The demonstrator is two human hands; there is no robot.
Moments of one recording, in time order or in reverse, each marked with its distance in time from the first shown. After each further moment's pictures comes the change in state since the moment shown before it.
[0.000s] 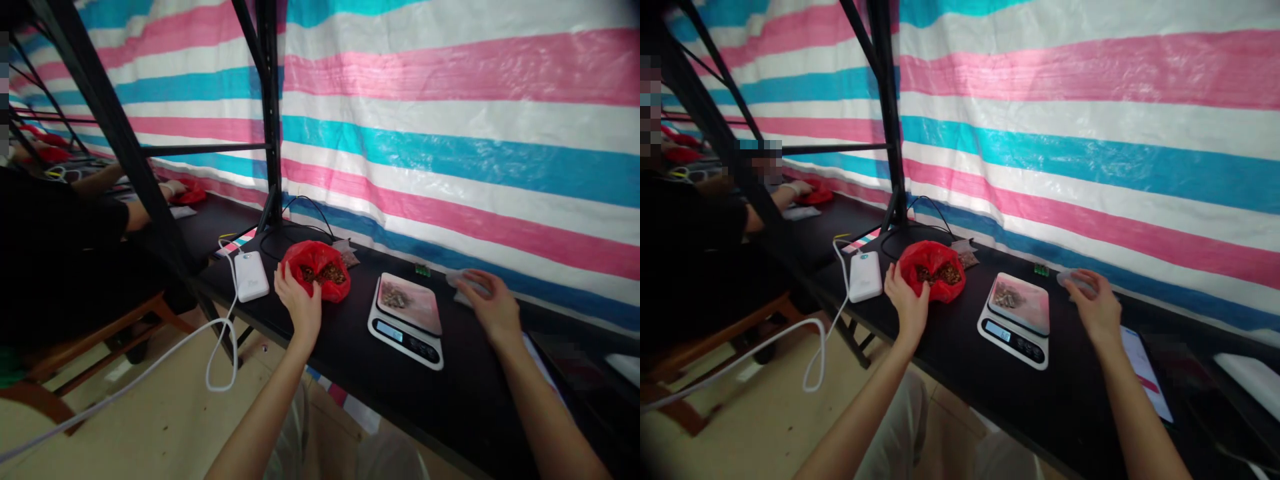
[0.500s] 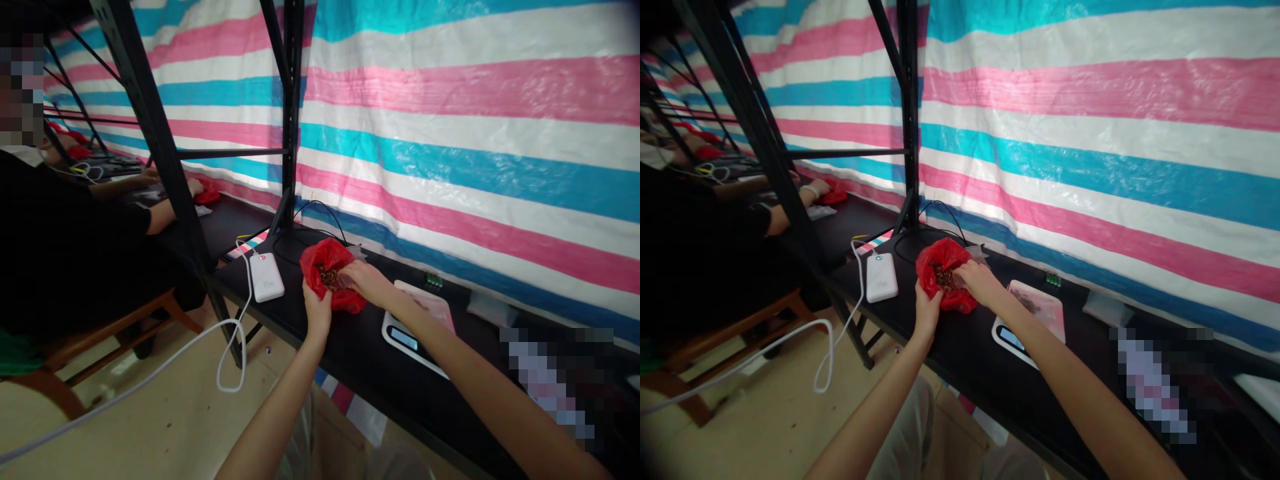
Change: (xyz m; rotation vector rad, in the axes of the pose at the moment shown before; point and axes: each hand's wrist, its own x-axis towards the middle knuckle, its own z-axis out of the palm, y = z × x) left_hand 0.003 -0.027 0.017 -0.511 -0.239 -0.311; right_hand -0.052 -0.133 0.166 -0.603 -0.968 -0.966
